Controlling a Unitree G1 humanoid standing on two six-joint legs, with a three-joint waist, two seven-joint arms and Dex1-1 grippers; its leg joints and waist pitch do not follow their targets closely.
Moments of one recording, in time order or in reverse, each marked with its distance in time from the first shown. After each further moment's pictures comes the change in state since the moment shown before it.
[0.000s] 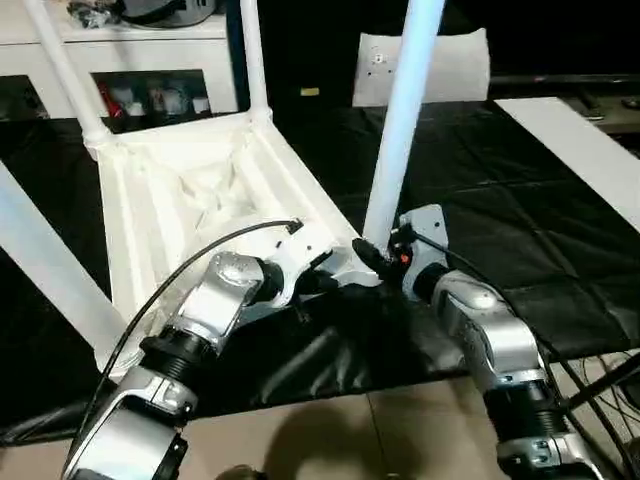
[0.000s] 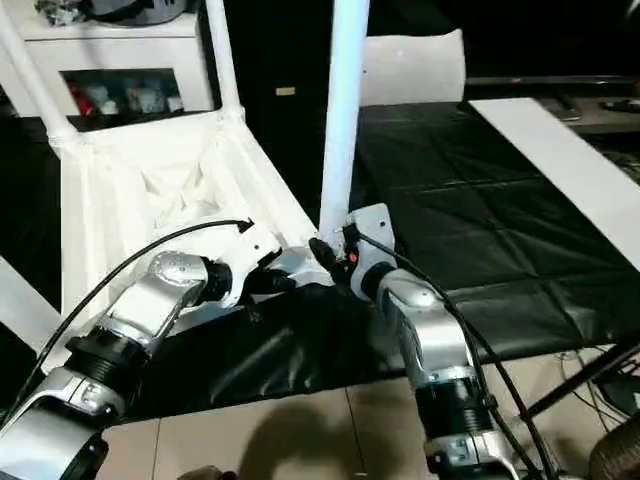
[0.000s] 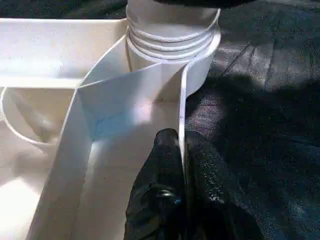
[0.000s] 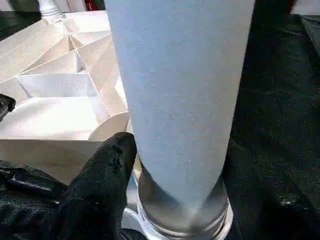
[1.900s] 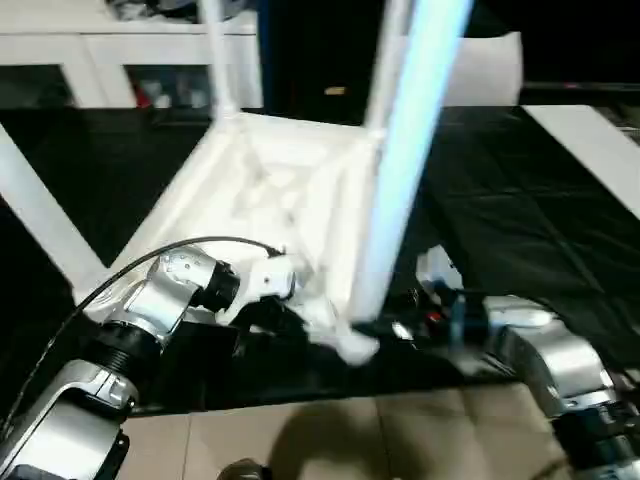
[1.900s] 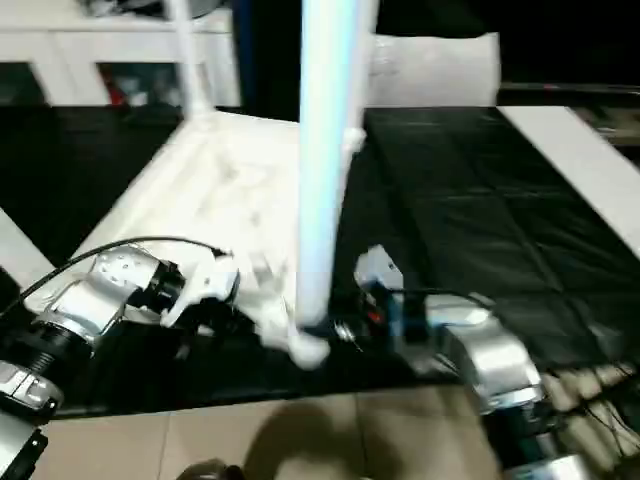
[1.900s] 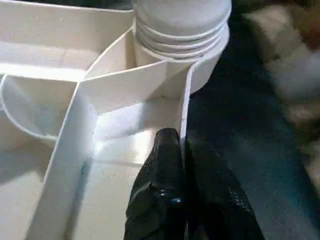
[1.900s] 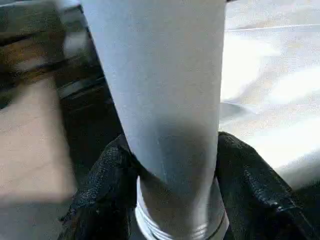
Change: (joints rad) left arm -0.018 0.173 -0.038 0.089 -0.052 -0.221 -0.391; right arm 0.080 -0.166 0.060 -0.082 0.097 -0.005 0.452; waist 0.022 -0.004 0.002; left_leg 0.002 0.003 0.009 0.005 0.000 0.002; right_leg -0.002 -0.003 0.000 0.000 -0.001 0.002
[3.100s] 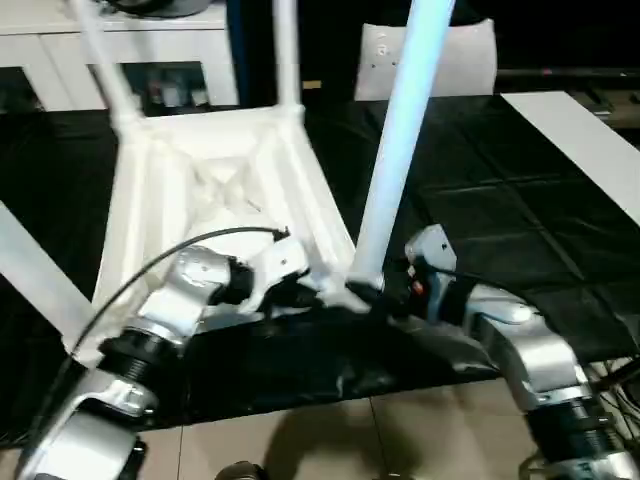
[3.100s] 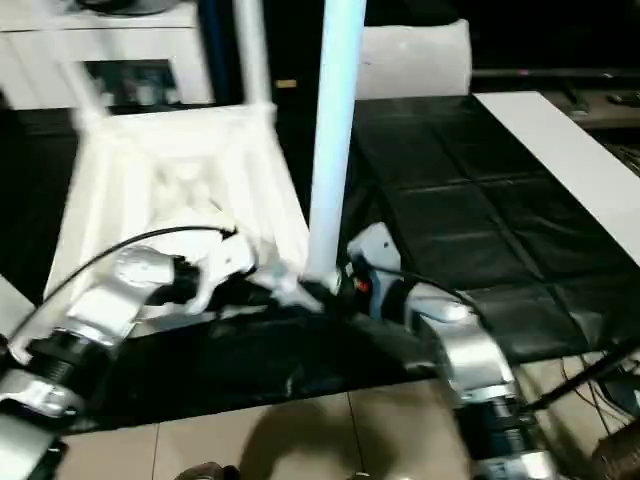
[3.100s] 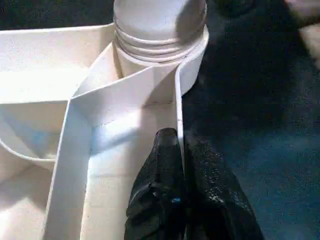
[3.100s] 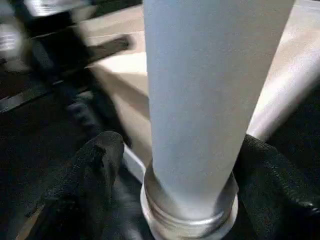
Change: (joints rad) left arm 0.029 0.005 -0.003 -0.069 0.005 -0.037 0.000; right arm -0.023 -0.055 0.022 0.016 -0.046 -0.103 0.056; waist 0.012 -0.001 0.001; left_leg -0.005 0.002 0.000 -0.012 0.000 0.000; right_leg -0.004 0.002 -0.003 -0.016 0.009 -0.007
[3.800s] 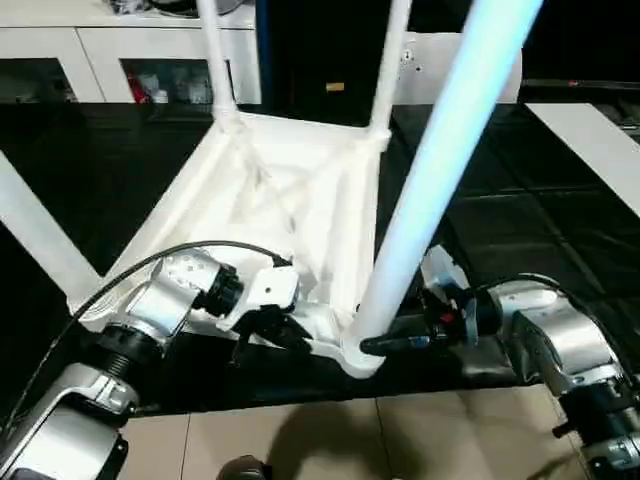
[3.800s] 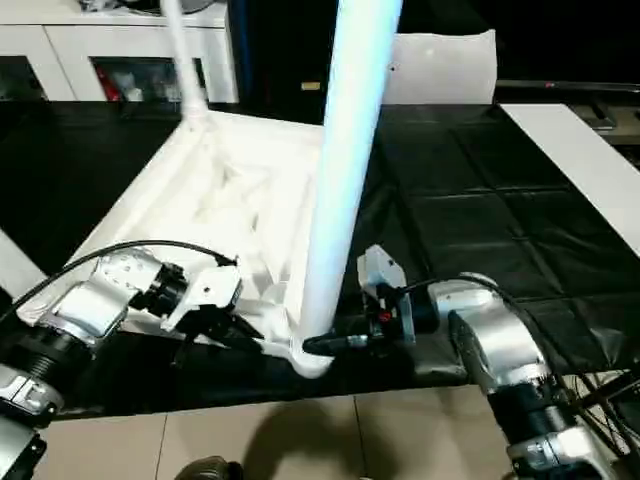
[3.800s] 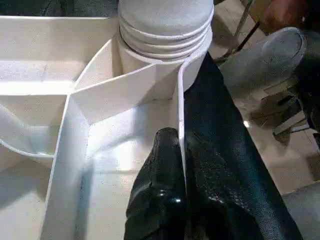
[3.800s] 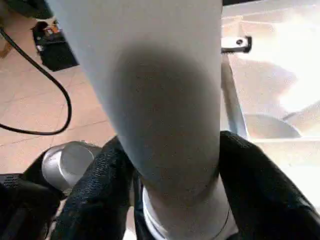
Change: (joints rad) left arm -0.018 0.057 -0.072 0.023 -0.020 -0.145 -0.253; right arm -0.080 -0.146 0.090 0.048 0.111 0.013 0.439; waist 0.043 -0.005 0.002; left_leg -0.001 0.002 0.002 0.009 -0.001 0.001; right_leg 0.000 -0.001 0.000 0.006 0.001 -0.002
